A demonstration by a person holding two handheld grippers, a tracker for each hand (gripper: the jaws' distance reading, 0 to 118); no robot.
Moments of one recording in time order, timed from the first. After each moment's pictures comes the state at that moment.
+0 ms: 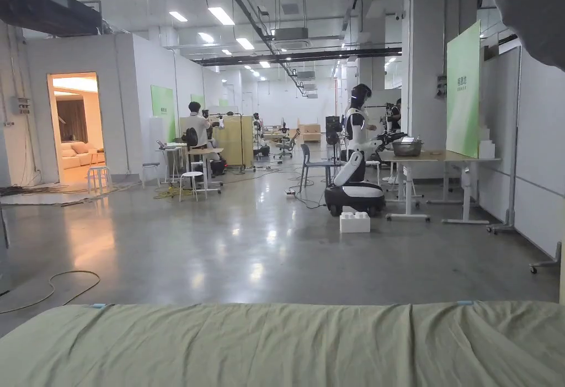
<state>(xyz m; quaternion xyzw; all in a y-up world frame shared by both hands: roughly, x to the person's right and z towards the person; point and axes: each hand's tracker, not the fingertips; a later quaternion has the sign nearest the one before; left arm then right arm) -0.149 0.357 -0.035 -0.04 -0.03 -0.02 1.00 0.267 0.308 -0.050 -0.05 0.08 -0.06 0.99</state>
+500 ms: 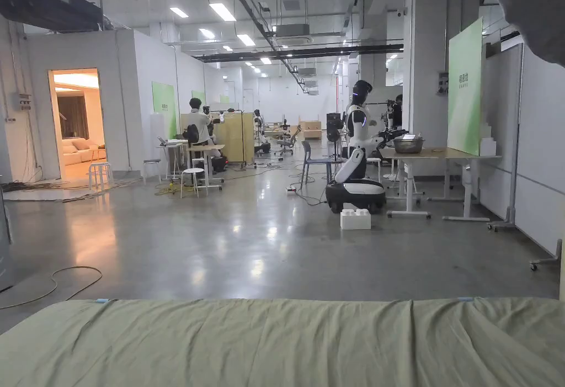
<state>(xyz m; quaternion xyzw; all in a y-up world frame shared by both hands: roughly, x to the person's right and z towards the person) -0.145 0.361 -0.030 -0.04 -0.03 -0.01 1.00 0.263 0.320 -0.051 -0.04 0.08 -0.05 1.00</state>
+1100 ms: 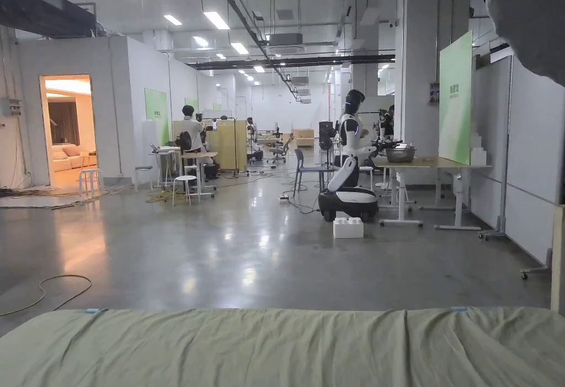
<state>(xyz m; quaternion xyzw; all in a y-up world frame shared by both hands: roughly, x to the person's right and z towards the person) -0.147 0.361 -0.037 -0.04 -0.04 -0.01 1.00 0.253 0.328 -0.049 -0.04 0.08 -0.04 1.00</state>
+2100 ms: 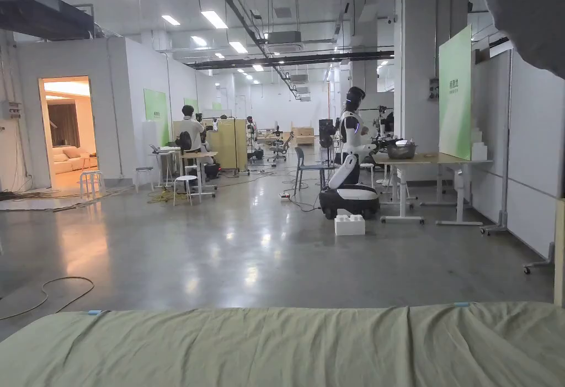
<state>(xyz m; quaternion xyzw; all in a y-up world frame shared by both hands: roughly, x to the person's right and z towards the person) -0.156 0.365 -0.027 0.02 -0.01 0.02 1.00 0.246 0.329 -0.050 -0.02 0.07 -0.02 1.00</state>
